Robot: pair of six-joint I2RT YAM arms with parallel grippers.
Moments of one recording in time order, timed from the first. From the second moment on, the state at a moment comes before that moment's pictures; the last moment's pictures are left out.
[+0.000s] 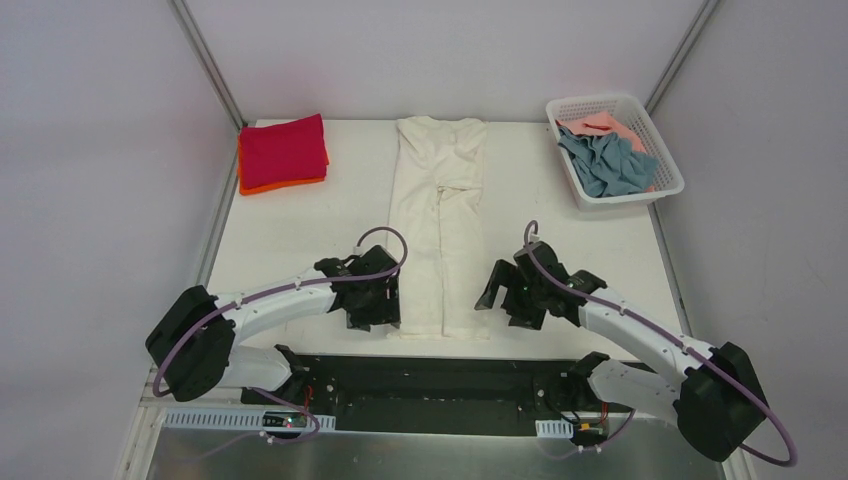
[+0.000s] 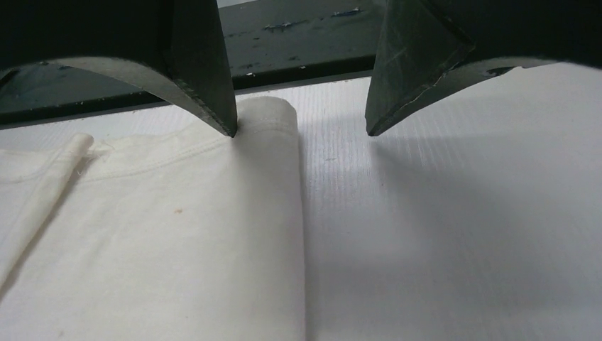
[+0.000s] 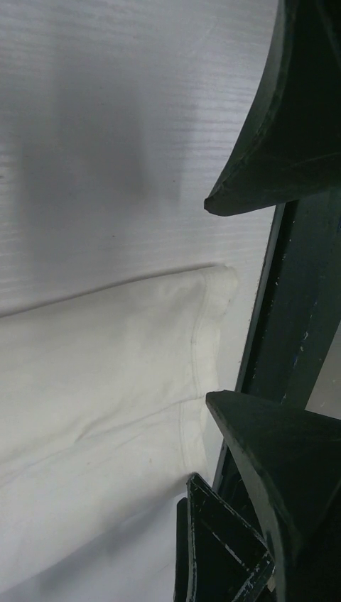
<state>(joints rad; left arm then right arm) -0.83 1.29 0.70 -0.64 -0.04 -0.90 0.65 1.05 0.59 -0.59 -0.10 0.94</state>
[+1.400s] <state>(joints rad) -0.81 1.13 0.60 -0.48 0.17 -0.94 0.78 0.80 0.37 -0.48 -0.23 1.15</state>
